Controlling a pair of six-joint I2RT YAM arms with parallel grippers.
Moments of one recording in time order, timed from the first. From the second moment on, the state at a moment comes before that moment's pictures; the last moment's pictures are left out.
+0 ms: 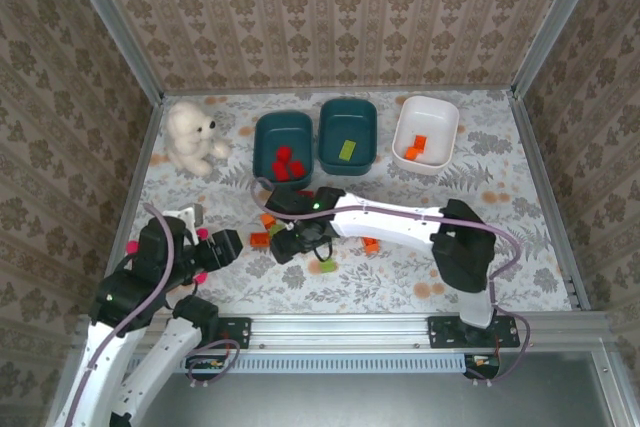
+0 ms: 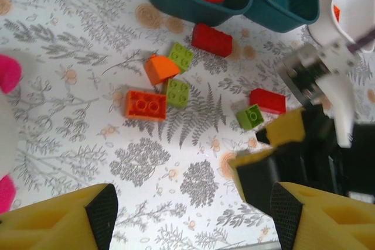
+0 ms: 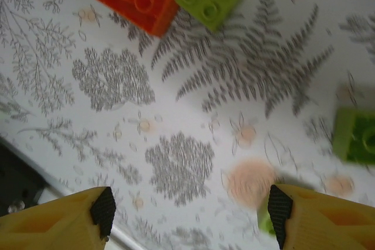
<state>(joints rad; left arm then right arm) -0.45 0.42 0.84 -1.16 0.10 -0.65 1.07 1.93 1.56 -0.83 -0.03 0.54</state>
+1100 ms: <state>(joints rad) -0.45 0.40 0.92 -1.29 0.05 -0.68 0.98 2.42 2.07 -0.98 0.04 0.18</state>
